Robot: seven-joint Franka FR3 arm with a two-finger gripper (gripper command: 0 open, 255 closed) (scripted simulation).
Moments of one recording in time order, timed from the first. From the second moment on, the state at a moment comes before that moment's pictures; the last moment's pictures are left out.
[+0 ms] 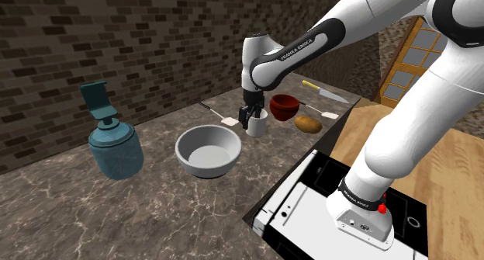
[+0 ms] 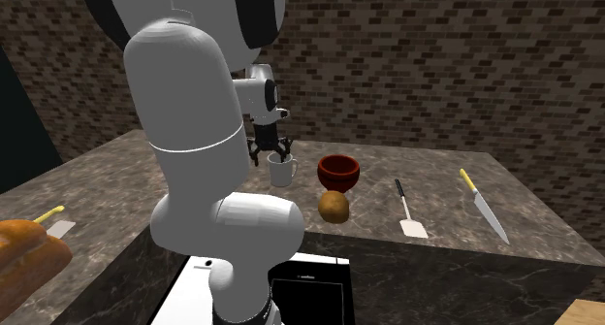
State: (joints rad) arm -0.04 -0.15 0.13 -2.47 -0.04 2.27 0.05
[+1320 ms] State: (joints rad) arm -0.04 -0.22 0.13 -2.41 -0.02 2.14 0.03
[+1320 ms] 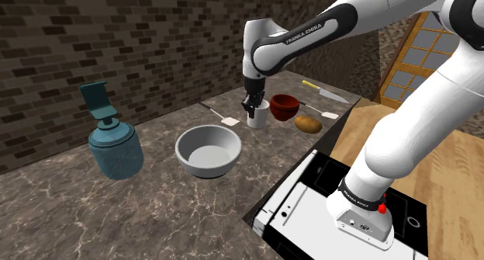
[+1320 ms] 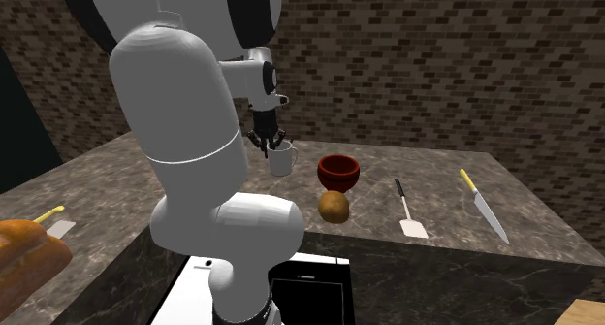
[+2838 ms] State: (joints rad) arm -0.04 -0.32 0.12 -2.19 -0.01 1.82 0.02
